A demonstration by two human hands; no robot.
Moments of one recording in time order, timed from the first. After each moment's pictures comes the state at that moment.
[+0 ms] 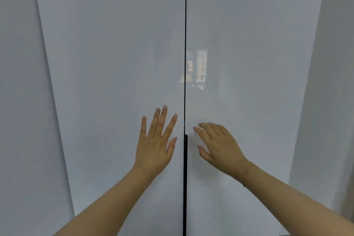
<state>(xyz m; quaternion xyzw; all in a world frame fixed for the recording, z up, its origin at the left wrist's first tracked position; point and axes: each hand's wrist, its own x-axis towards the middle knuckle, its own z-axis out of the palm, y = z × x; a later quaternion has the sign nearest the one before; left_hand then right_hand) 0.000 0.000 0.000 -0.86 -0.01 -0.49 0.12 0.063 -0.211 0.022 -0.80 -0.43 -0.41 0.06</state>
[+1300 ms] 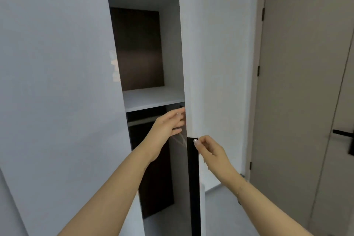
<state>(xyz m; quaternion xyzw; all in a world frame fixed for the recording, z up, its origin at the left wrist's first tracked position) -0.131 -0.190 0.062 -0.76 0.21 -0.06 -0.62 -0.125 -0.361 -0.034 -0.78 -0.18 -0.19 0.57</state>
